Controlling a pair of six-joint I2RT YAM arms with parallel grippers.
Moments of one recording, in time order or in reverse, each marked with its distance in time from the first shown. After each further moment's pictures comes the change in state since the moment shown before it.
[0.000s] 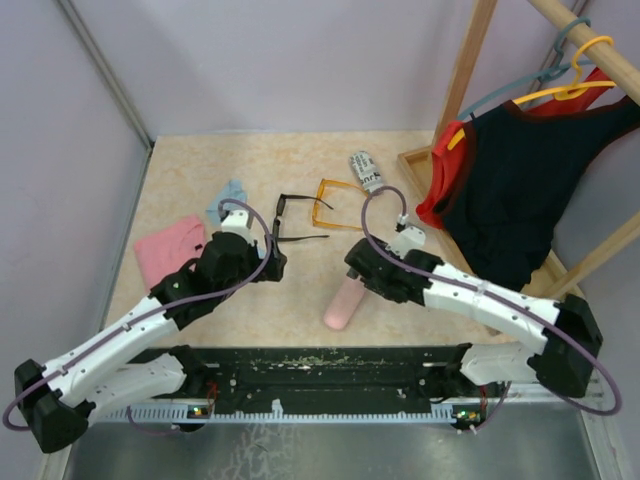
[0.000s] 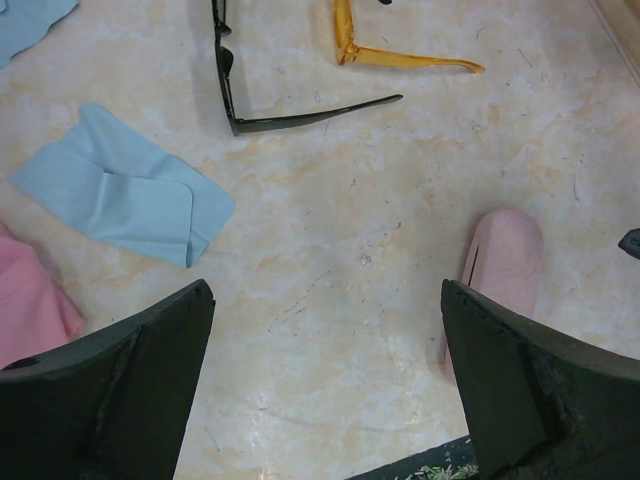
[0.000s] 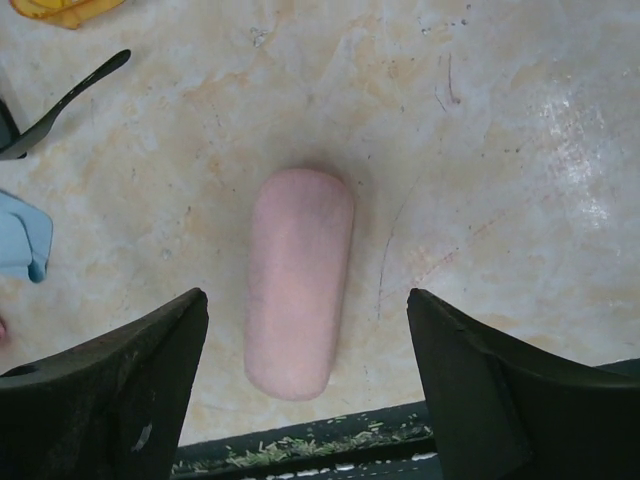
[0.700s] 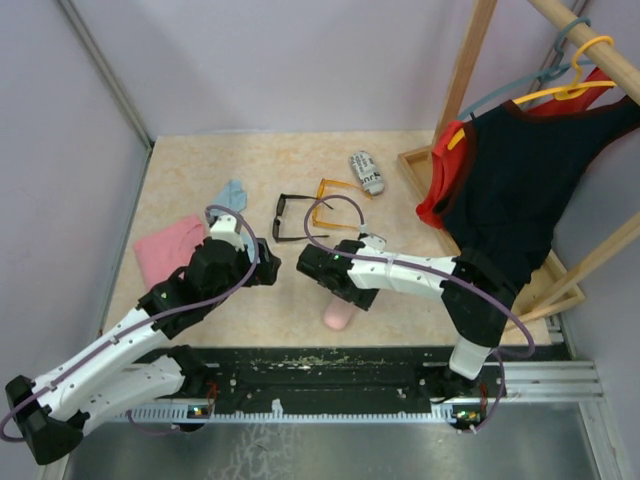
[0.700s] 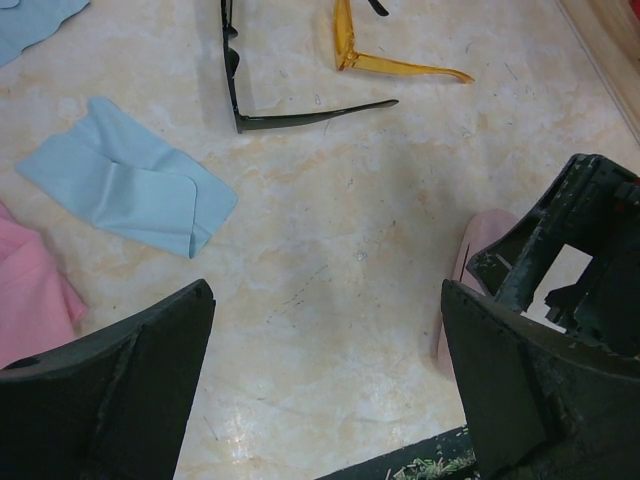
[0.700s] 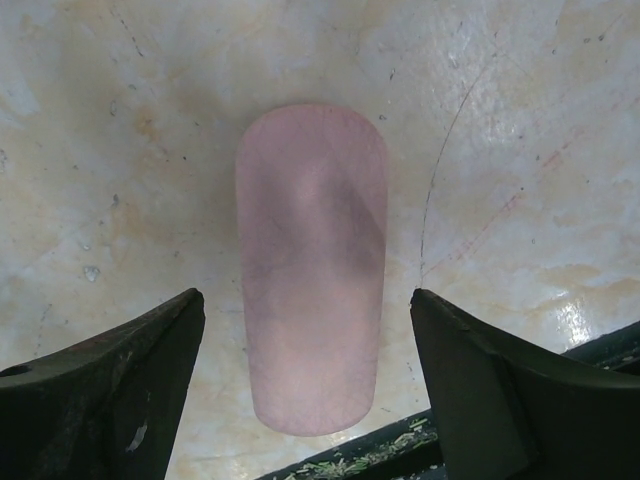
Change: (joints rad) left arm 0.000 -0.111 -0.034 -0.047 -0.010 -0.031; right arm 0.083 0.525 0.293 -0.184 -0.018 0.274
